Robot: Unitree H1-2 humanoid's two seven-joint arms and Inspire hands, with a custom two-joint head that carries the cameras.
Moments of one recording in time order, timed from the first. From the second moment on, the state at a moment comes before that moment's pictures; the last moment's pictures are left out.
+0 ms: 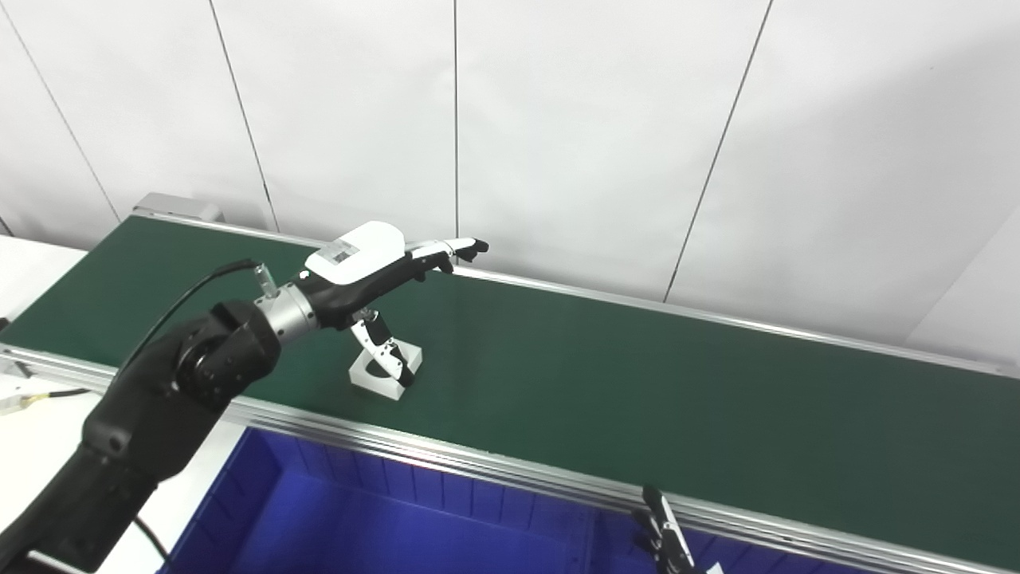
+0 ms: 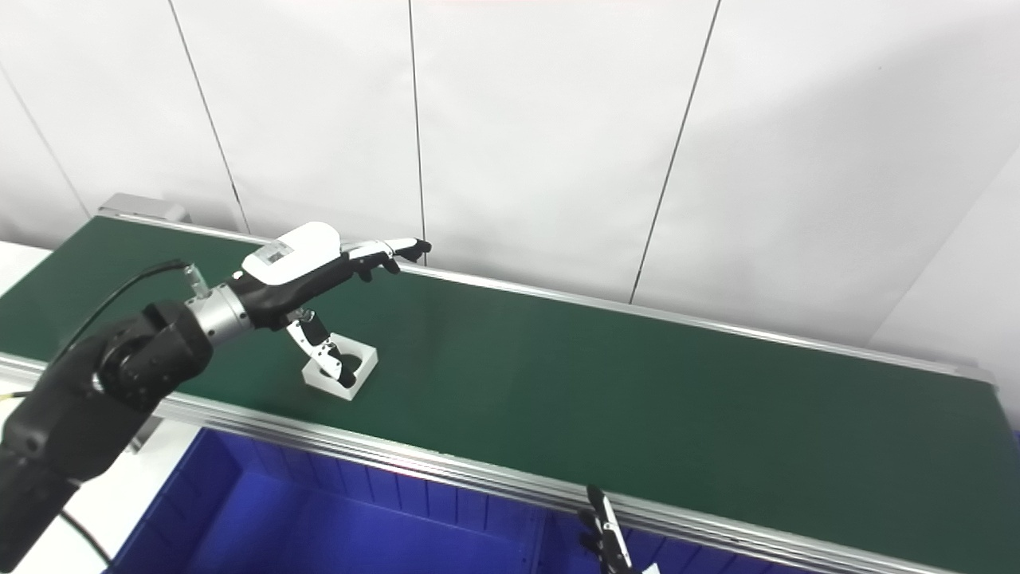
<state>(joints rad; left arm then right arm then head) -0.45 0.62 -0.21 0.18 0.55 -0.44 -0.30 0.13 -0.16 0.39 0.25 -0.09 -0.42 -0.08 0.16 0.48</state>
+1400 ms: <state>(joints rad) -0.56 0.53 -0.45 0.55 0.95 -0.42 -0.07 0.13 -0.14 0.41 0.23 -0.11 -0.42 -0.08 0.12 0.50</state>
